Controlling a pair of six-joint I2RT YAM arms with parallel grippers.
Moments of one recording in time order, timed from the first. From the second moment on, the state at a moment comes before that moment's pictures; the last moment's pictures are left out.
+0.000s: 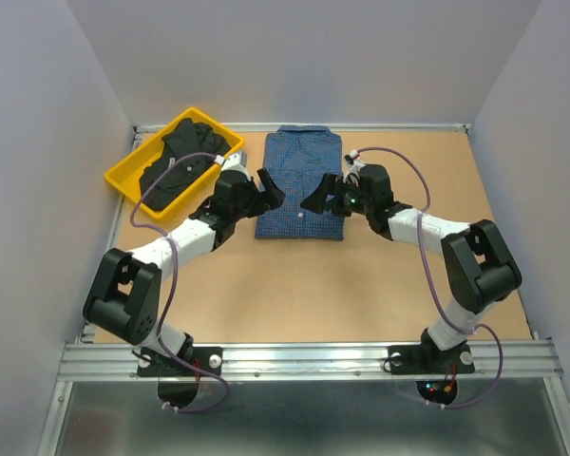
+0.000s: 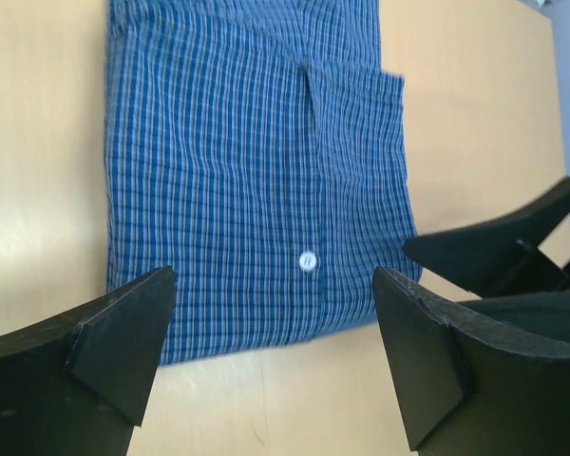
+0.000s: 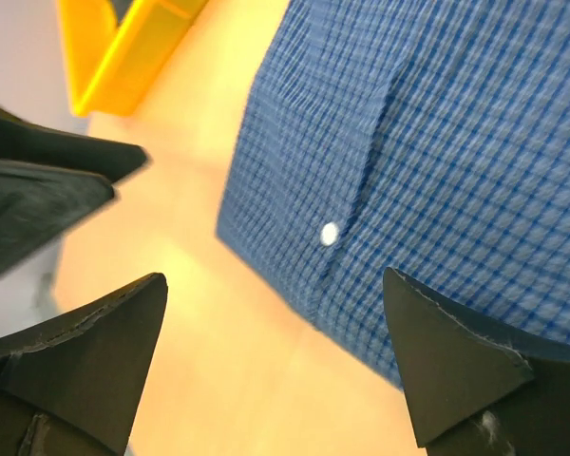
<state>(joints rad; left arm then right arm) -0.47 1.49 0.92 0.12 -0.02 -0.68 0.43 1.68 0.98 0.28 -0.42 0.59</state>
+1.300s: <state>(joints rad) -0.47 1.72 0.69 0.51 0.11 -0.89 0.38 1.88 0.67 0.92 -0.55 0.89</state>
